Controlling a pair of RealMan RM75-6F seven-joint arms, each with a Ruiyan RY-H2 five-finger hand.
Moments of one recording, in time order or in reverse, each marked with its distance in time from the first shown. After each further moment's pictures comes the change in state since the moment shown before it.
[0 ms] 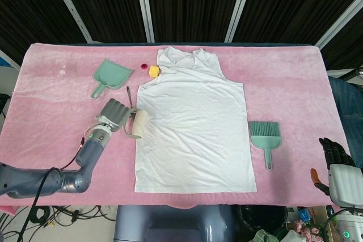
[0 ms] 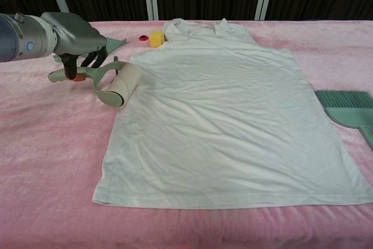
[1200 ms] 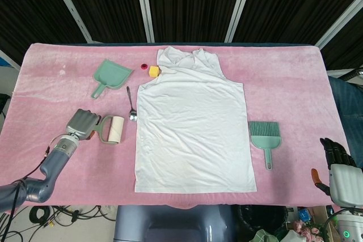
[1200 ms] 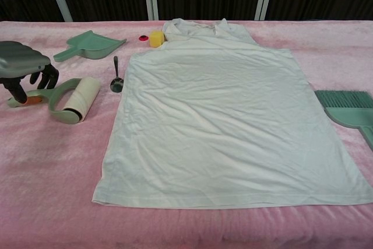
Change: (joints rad) left arm 0.318 -0.003 0.054 0.279 0.442 -0.104 -0.498; right arm -0.002 0.001 0.004 -0.006 0.012 0.000 -0.007
